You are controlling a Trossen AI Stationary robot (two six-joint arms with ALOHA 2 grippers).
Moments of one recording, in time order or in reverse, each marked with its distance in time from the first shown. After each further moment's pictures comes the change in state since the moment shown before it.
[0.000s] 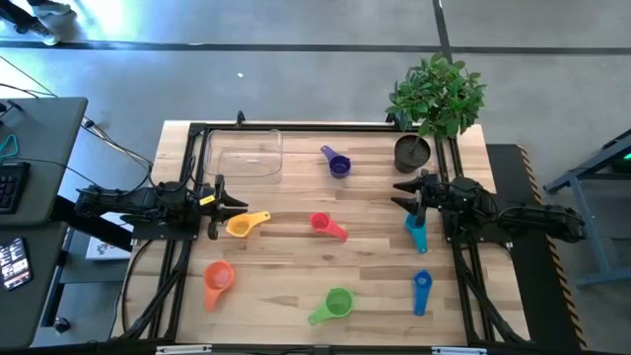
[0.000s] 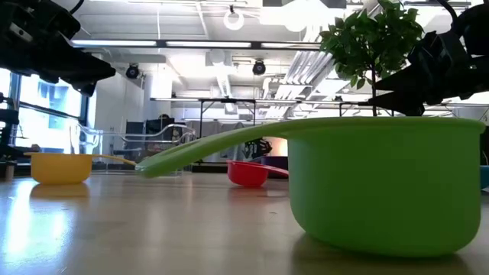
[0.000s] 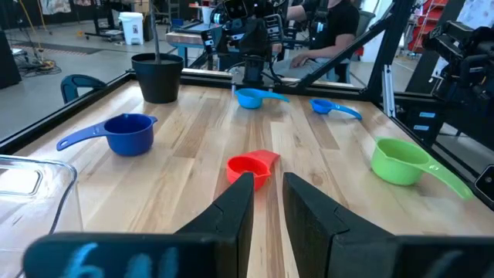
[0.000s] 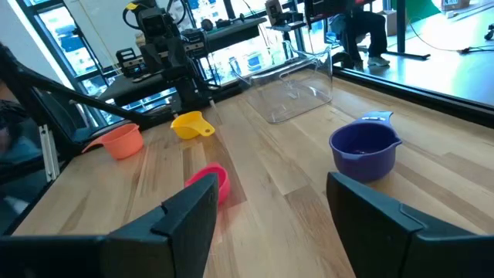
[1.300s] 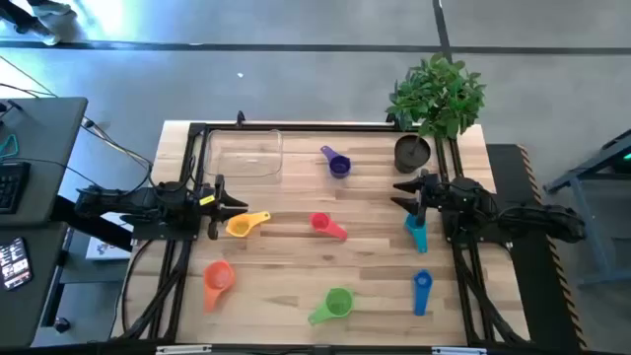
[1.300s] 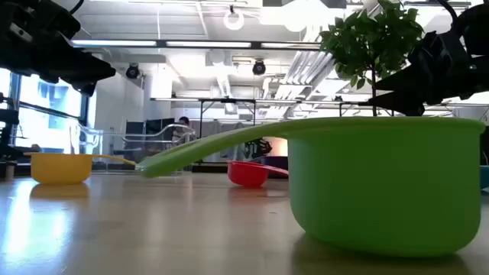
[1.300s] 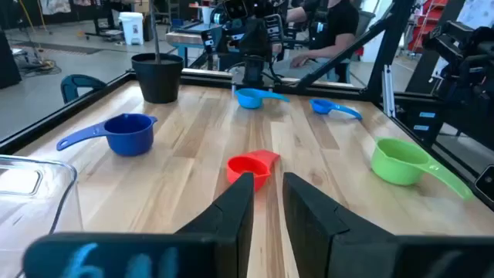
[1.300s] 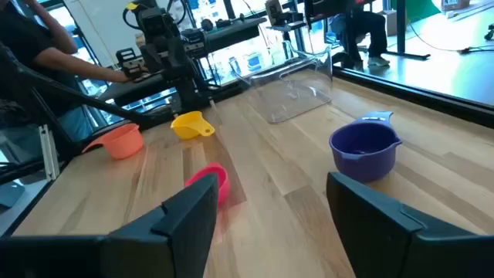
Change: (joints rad) left arm 0.000 0.000 0.000 0.000 0.000 0.000; right arm 0.000 0.000 0.000 0.000 0.000 0.000
